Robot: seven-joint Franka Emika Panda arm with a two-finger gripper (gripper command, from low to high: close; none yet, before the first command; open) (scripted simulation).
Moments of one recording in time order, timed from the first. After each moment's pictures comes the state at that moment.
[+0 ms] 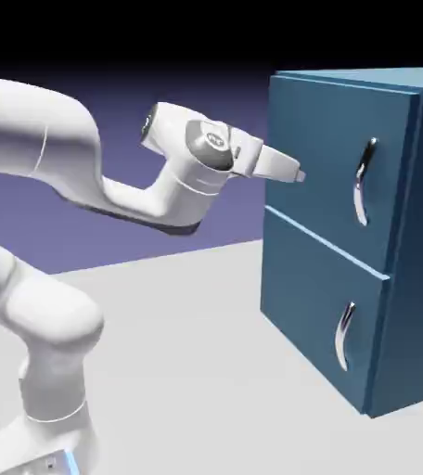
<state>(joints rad) 0.56 -0.78 -0.60 -2.56 -1.62 2.92 1.95</state>
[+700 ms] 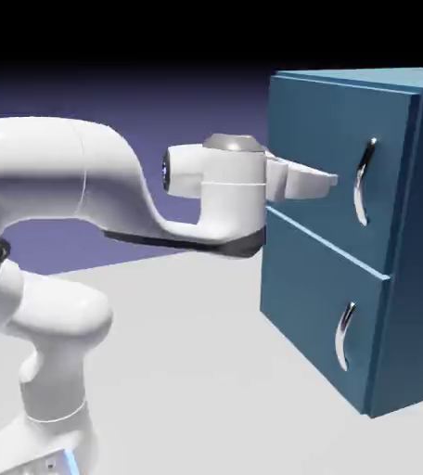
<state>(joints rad) 0.86 -0.89 -0.94 -2.42 -2.53 2.86 2.63</state>
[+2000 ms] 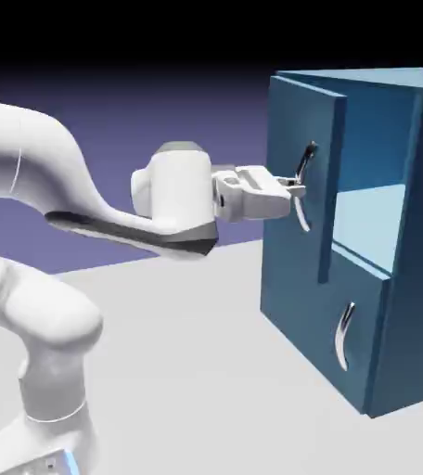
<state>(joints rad) 0.39 -0.90 -0.44 -2.73 -2.39 2.56 2.89</state>
